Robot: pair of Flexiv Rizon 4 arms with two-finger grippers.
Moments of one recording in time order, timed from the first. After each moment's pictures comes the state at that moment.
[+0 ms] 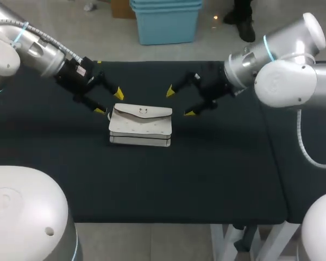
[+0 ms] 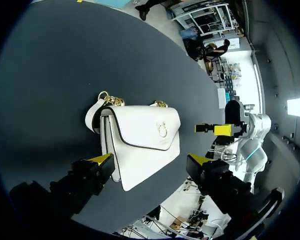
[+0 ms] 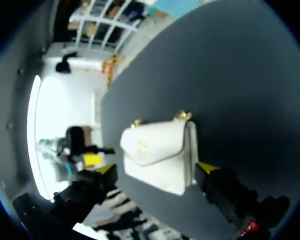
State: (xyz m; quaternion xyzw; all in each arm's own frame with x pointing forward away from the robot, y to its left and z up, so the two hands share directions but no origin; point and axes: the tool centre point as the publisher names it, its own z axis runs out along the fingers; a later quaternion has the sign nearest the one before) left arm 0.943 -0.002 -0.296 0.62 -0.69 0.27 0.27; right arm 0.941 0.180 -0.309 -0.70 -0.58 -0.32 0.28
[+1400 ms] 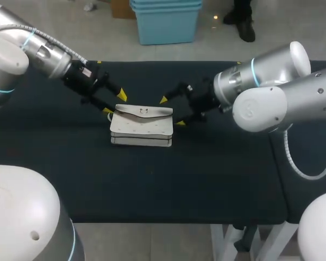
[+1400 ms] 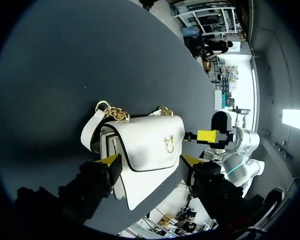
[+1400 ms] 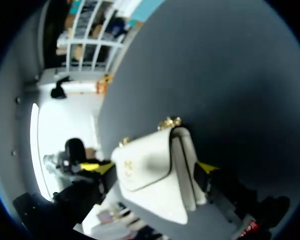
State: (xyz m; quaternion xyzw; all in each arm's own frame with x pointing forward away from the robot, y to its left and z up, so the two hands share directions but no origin) left arm 0.969 -0.017 -0.319 0.62 -0.66 0.27 0.33; right arm 0.957 0.206 -0.354 -0.75 -0.50 -0.34 0.28
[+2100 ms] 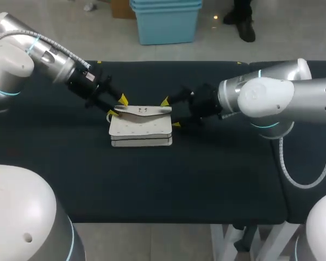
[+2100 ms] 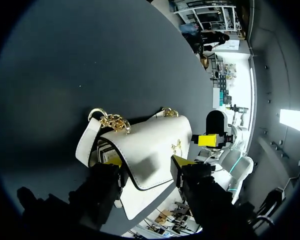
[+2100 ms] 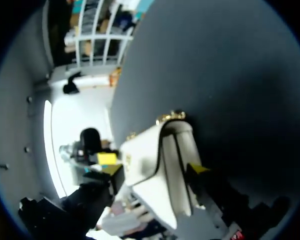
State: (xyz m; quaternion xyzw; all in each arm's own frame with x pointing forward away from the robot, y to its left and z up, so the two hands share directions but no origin) left arm 0.974 -0.024 -0.340 0.61 -0.66 0.27 0.35; right arm 0.953 0.214 -0.361 -0.71 -0.49 -0.37 0.35
